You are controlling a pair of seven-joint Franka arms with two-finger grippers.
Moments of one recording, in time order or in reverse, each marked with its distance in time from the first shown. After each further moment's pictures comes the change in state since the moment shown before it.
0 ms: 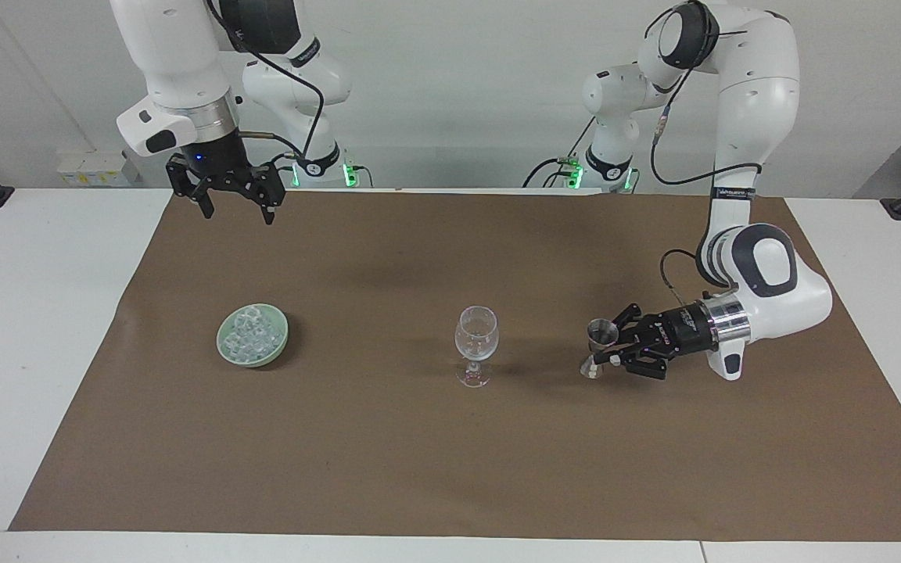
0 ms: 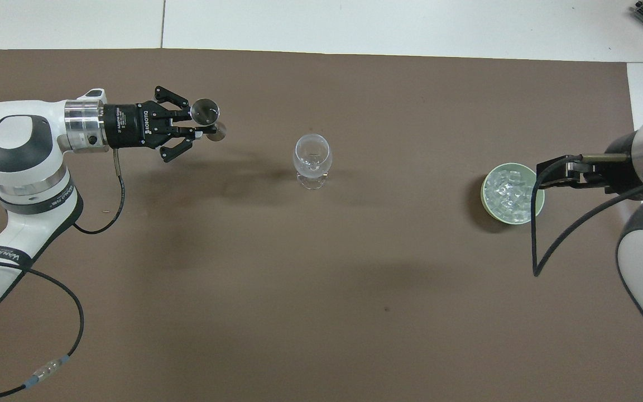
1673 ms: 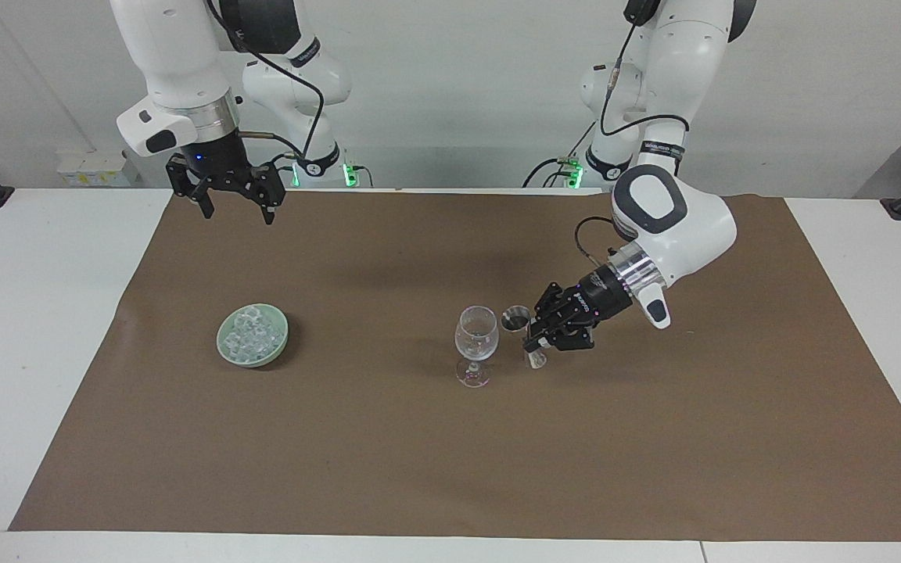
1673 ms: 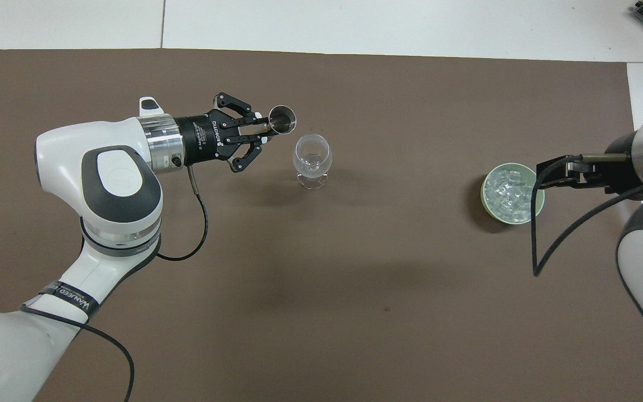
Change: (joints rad) left arm -0.308 -0.187 0.001 -0.148 -0.001 0.554 -0.058; right arm 0.000 0.000 0.000 0.000 0.000 0.000 0.000
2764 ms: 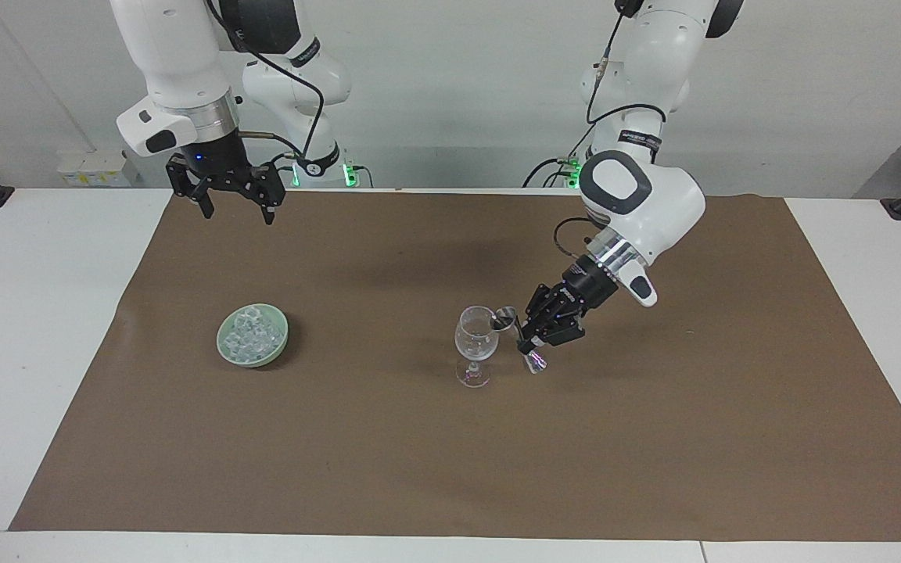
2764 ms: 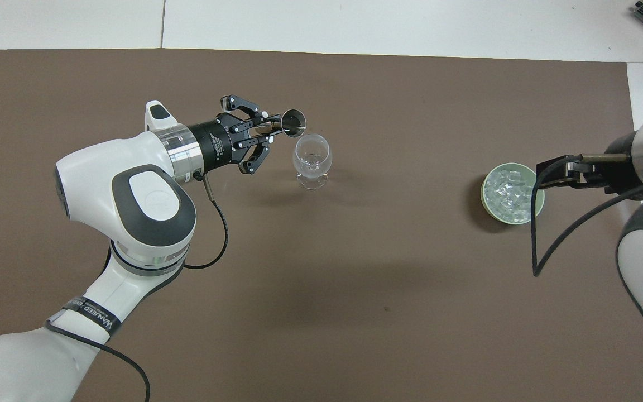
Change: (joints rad) left arm -0.090 -0.036 0.002 -0.041 0.000 0.227 0.136; right arm 0.000 0.000 0.000 0.000 0.000 0.000 0.000
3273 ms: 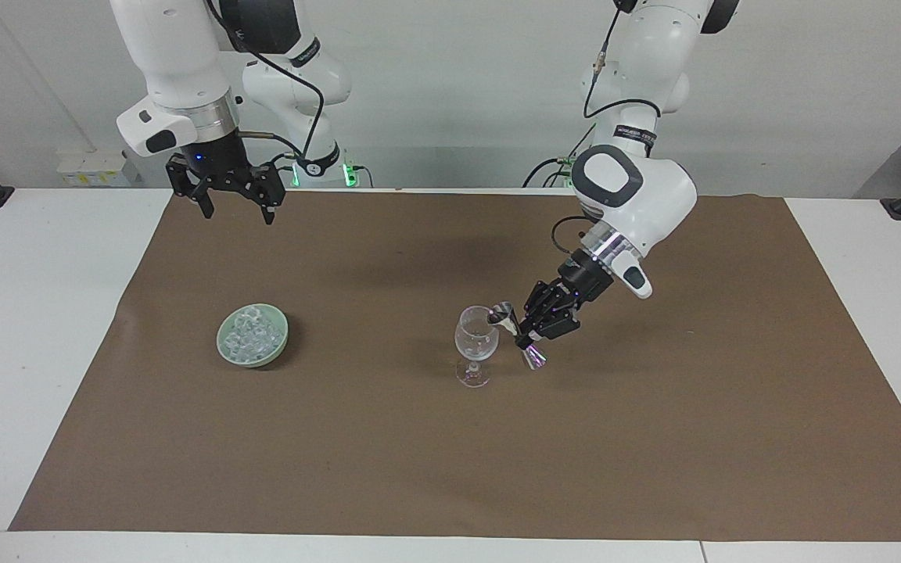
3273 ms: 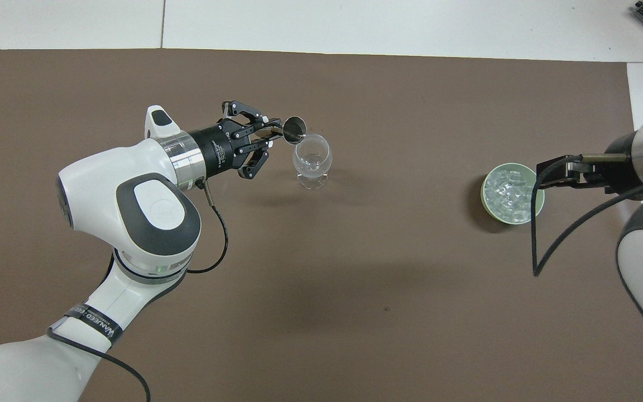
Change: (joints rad) left arm -0.010 -0.019 0.001 -0.028 0.000 0.037 0.071; right arm 0.000 0.000 0.000 0.000 0.000 0.000 0.000
